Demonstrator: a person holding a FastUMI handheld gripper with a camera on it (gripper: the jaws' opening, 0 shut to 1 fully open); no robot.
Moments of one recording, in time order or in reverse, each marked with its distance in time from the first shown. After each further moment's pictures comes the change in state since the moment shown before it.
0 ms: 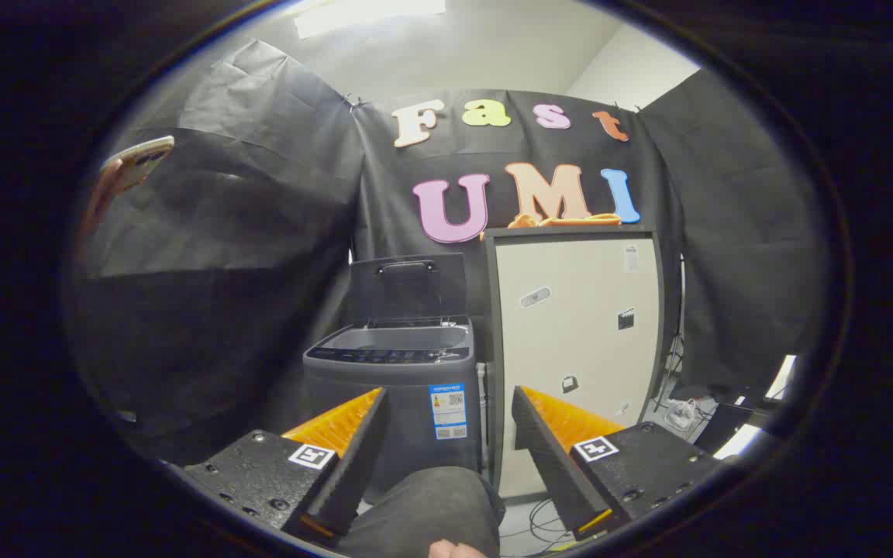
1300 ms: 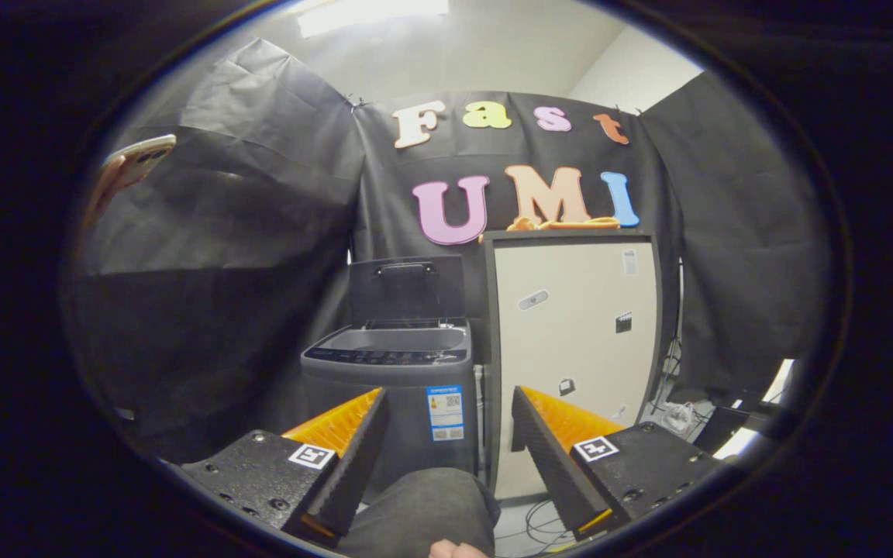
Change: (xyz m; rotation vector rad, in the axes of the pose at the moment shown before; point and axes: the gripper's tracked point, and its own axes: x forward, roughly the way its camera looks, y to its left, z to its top) arm 0.000 -0.004 0.007 0.000 -0.015 -0.012
